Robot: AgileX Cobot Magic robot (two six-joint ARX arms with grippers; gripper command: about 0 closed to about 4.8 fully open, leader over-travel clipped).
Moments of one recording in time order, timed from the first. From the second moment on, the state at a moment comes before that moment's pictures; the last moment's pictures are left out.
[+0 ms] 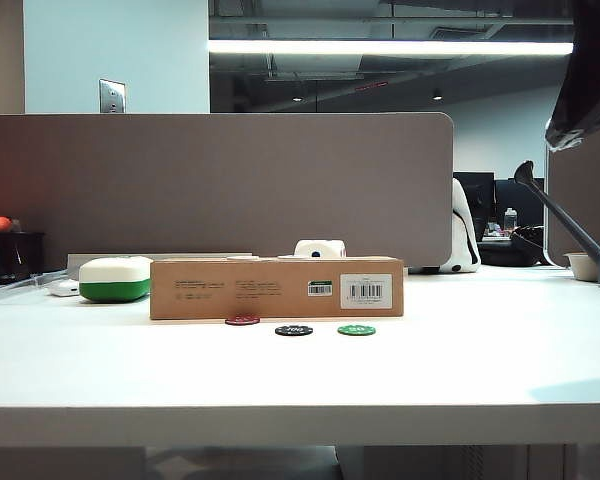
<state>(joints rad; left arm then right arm) 0.01 0.00 0.10 -0.28 -0.13 -0.07 0.77 0.78 0.70 -0.61 0.29 0.32</state>
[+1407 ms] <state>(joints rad) 0.00 0.00 0.01 -0.01 -0.04 -0.06 0.77 0.78 0.70 -0.61 0.29 0.32</state>
